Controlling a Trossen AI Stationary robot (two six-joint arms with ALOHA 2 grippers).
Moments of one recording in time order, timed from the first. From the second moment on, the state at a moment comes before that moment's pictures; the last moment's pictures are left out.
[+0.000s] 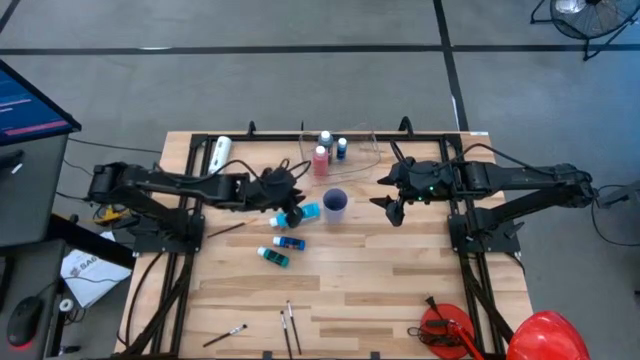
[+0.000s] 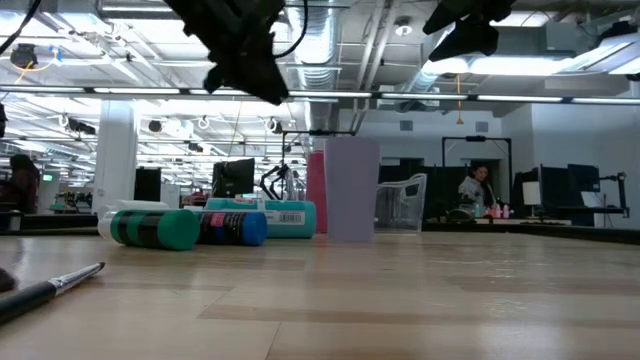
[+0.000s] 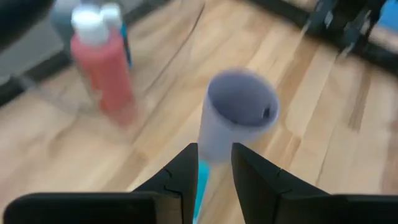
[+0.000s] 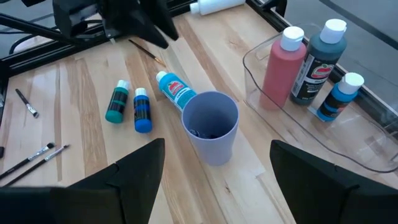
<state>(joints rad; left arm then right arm) -0.01 1.36 1.00 -0.36 -0.39 -0.50 0.04 1.07 1.04 -0.62 0.27 0.36</state>
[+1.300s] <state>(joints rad) 0.68 1.36 0.84 -0.83 -0.36 -0.68 0.04 1.07 1.04 -0.58 0.27 0.39</state>
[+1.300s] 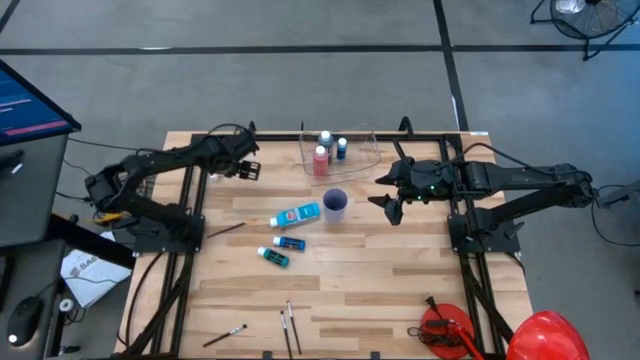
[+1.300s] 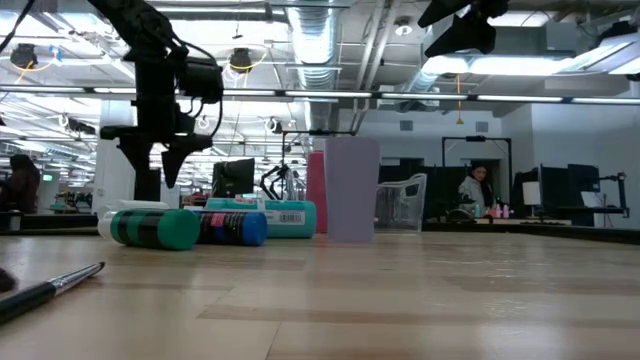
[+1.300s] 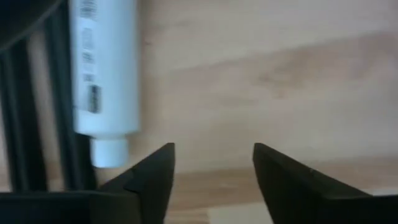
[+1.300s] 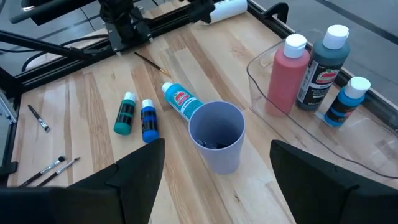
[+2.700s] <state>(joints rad) 0.93 1.48 0.84 -0.69 -0.39 -0.66 0.10 1.07 1.04 -0.60 0.26 0.45</state>
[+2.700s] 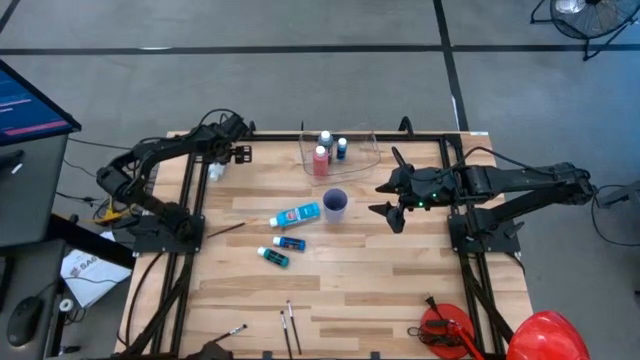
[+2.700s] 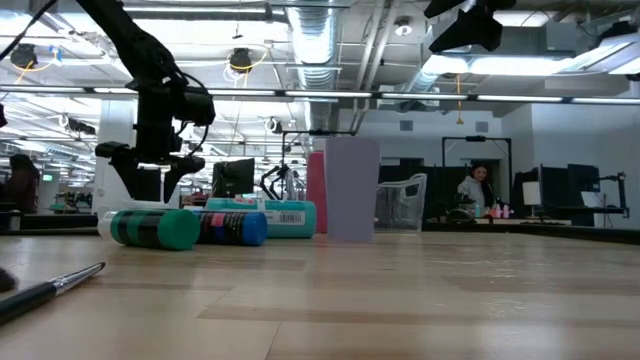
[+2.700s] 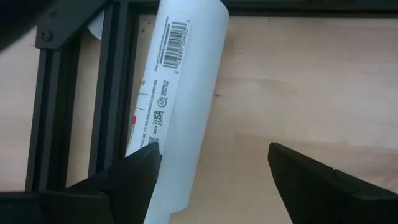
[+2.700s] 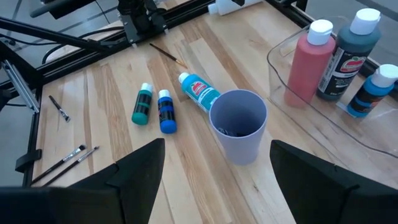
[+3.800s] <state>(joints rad) 0.87 1.39 0.84 -0.68 -0.48 -0.77 0.10 1.07 1.04 -0.60 0.26 0.42</state>
